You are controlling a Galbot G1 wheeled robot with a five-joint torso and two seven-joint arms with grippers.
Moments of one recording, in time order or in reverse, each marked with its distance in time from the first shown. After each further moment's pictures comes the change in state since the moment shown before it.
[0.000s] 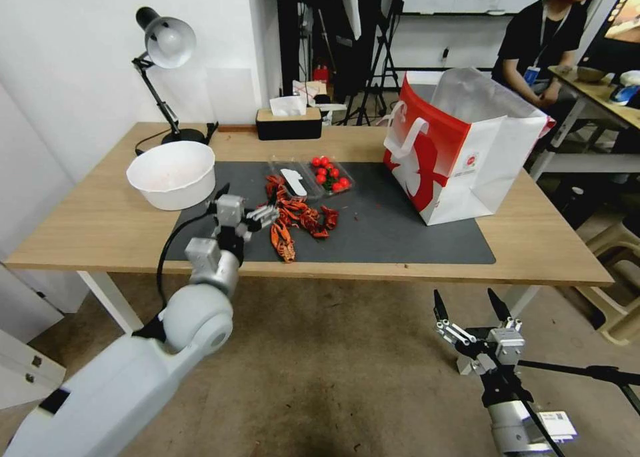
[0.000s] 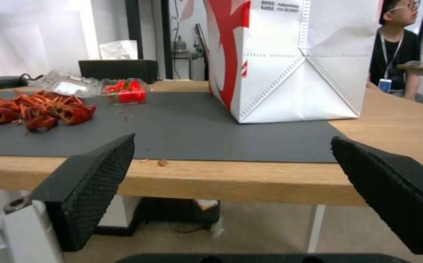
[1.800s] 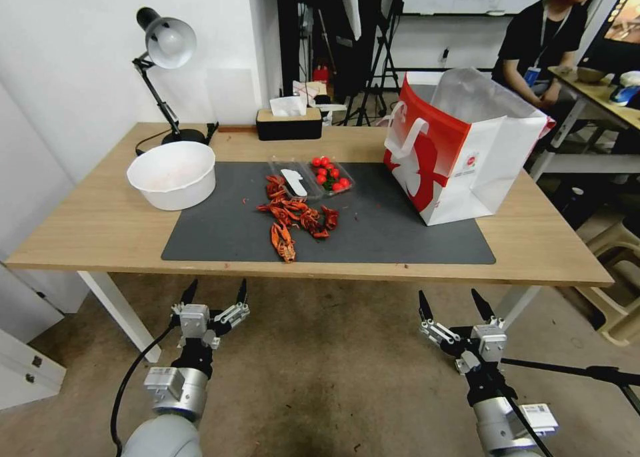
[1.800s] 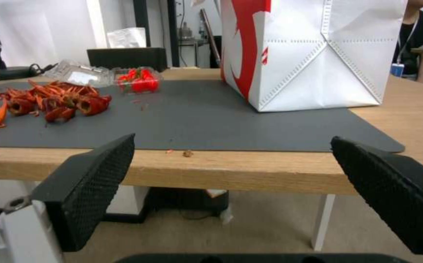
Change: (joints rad) left arm 0.524 -0.173 -0.219 0.010 0.238 -0.210 0.120; right arm 0.009 0.014 -0.042 0.038 -0.015 -0.085 0.020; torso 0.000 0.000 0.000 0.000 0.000
